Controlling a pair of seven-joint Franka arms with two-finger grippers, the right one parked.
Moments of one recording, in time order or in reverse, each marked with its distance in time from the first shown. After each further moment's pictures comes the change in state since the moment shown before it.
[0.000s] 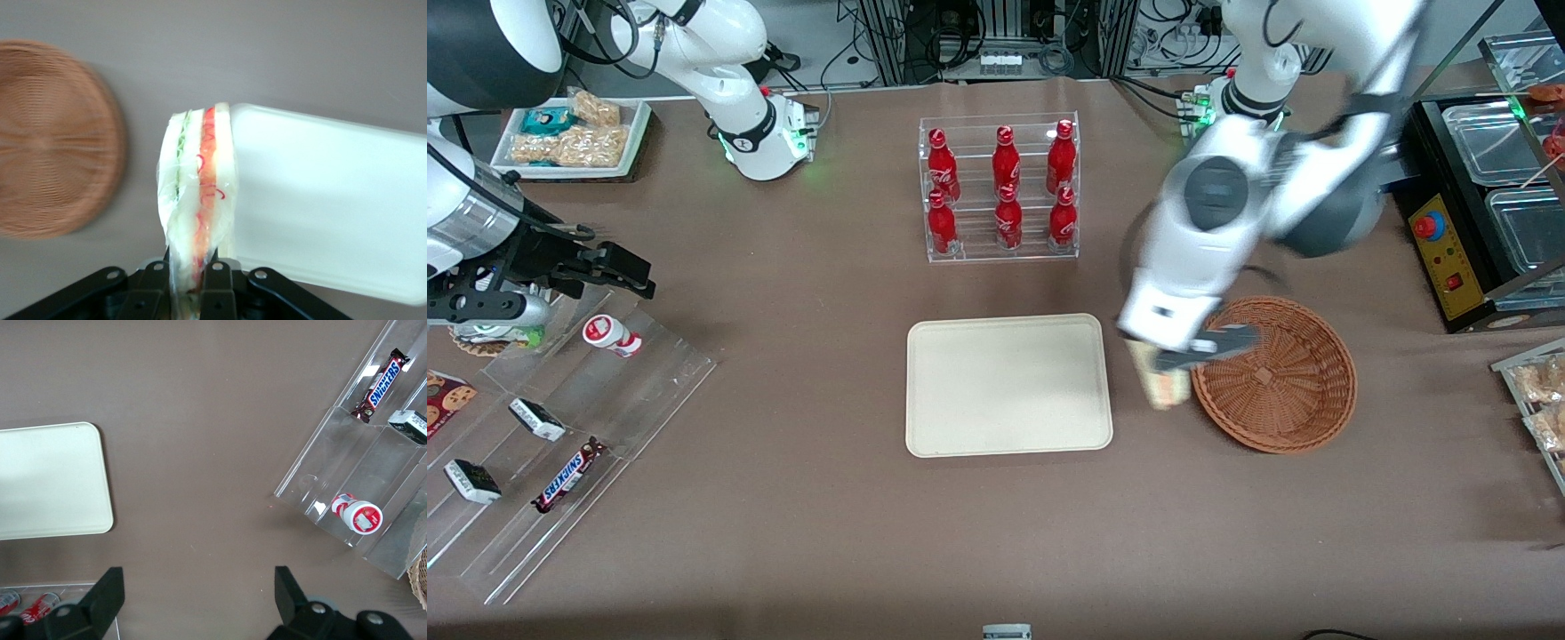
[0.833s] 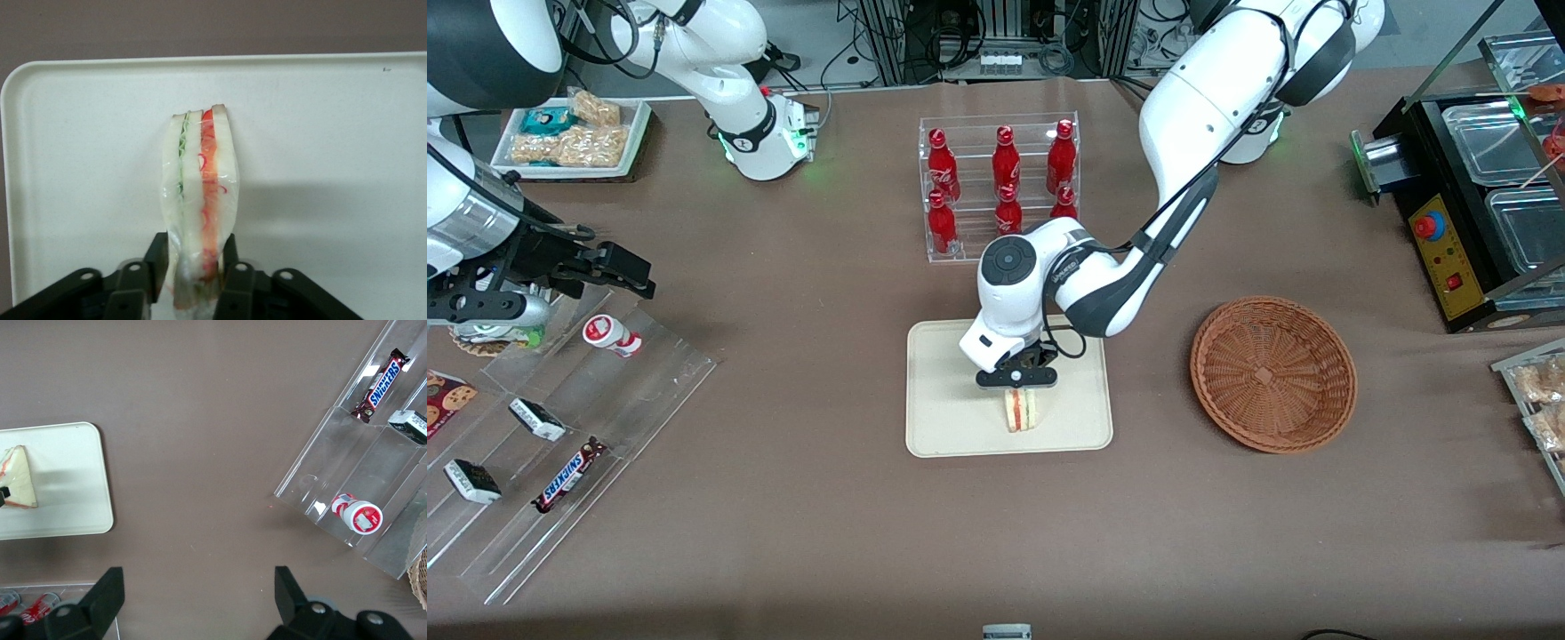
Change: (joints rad) arm -0.187 0.415 0.004 0.189 0.205 0.250 -0.122
